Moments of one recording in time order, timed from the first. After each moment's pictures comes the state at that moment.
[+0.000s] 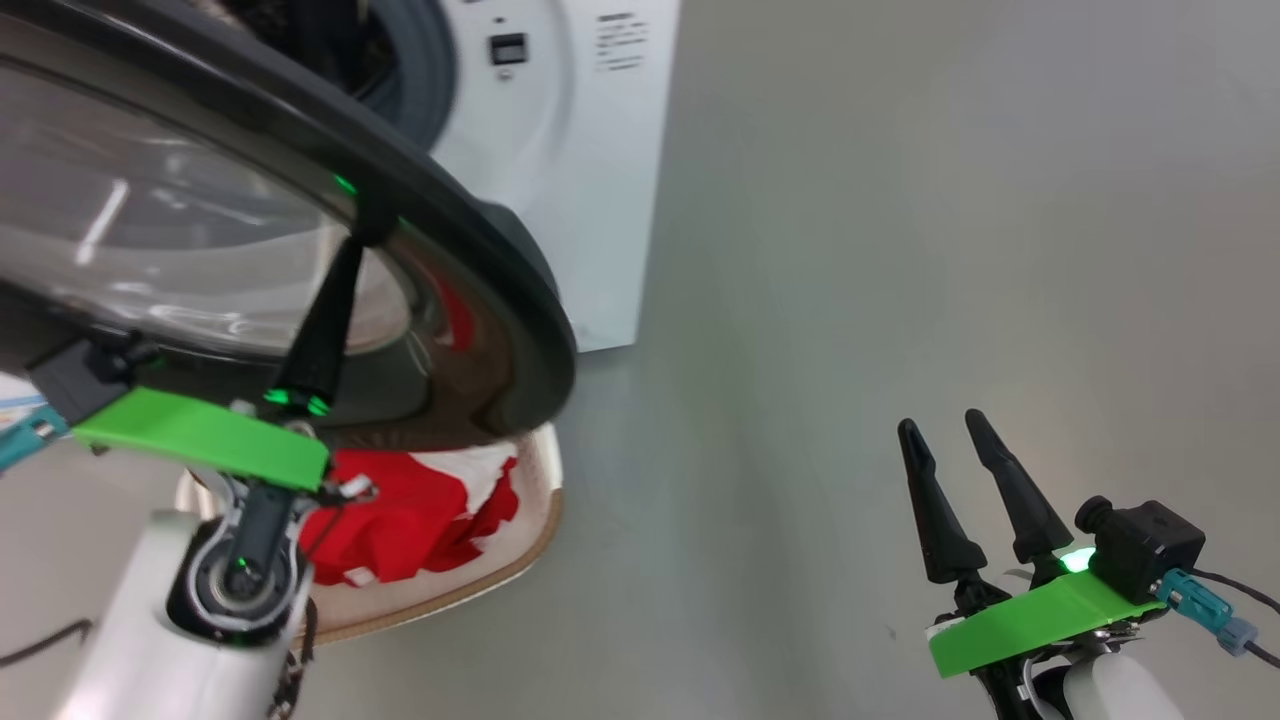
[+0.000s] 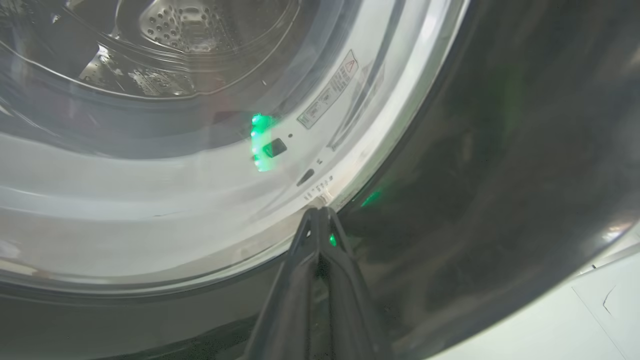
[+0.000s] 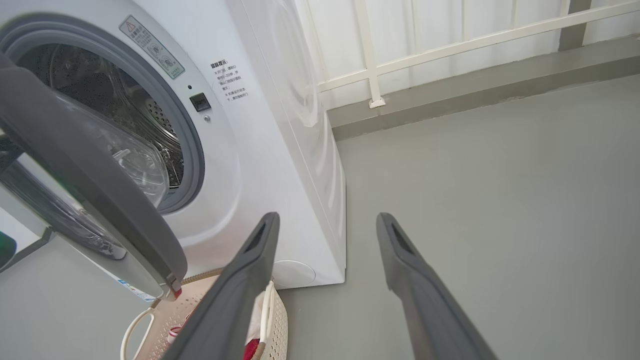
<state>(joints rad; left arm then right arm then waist) -0.53 0.22 -0.23 0.25 -1.39 -0.12 -0.01 -0.11 -0.05 0.12 0.20 0.48 0.12 -0.26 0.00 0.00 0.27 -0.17</state>
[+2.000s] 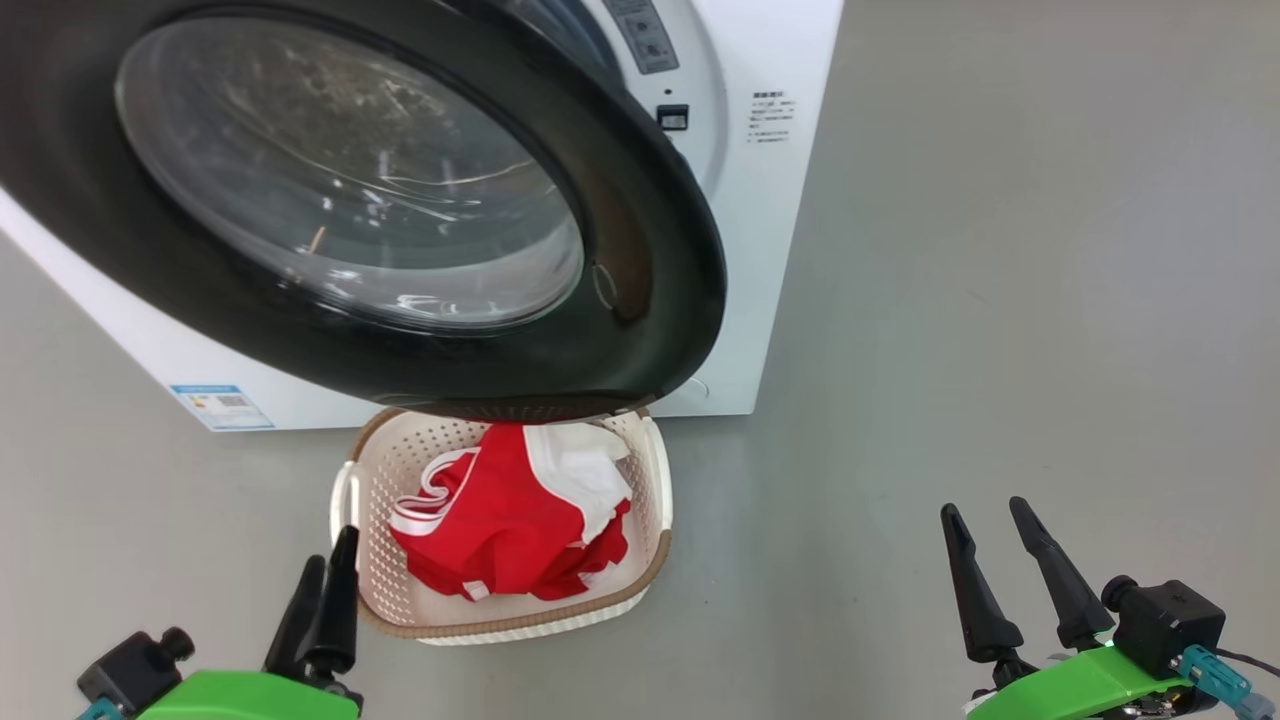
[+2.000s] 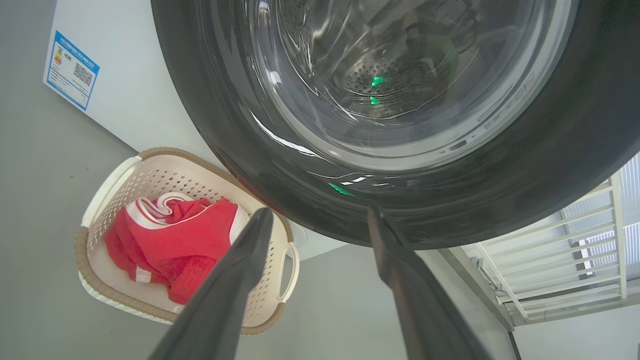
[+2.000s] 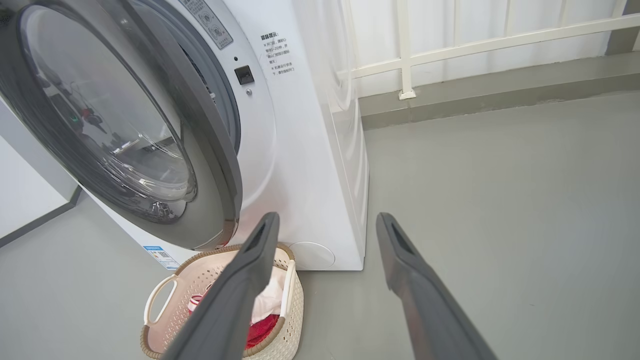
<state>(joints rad) -0.18 0.23 -0.25 0.41 -1.22 -0.12 -0.25 0.02 -0.05 0.04 0.22 0.40 0.12 -0.26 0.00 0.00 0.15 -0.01</state>
